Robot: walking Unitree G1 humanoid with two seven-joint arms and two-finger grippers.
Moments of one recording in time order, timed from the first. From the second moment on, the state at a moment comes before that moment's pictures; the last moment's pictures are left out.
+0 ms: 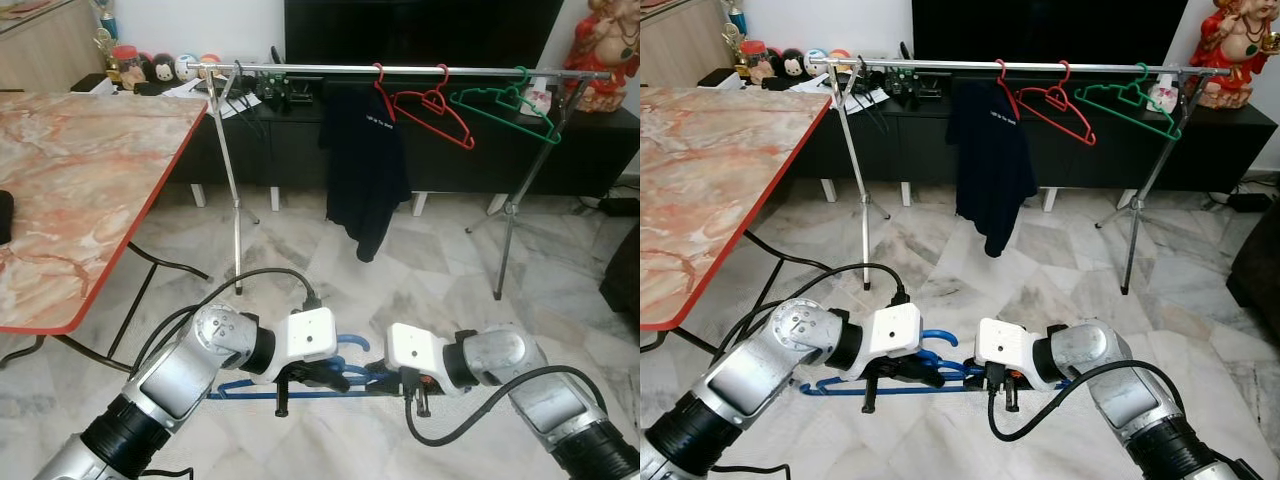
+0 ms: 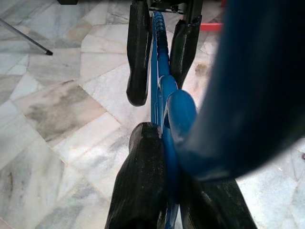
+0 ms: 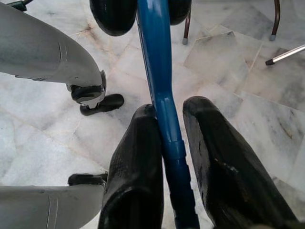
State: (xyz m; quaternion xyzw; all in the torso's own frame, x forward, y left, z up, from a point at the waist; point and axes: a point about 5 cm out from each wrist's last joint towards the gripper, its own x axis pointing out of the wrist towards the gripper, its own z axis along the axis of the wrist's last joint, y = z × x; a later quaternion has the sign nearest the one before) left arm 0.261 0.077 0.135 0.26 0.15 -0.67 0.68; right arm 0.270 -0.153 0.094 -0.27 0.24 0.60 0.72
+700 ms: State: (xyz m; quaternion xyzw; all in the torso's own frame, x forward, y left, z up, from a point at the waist) left arm 0.262 0.085 0.132 0.28 0.16 -0.66 0.68; right arm 0.272 -0.157 0.103 -0.26 0.23 0.60 0.72
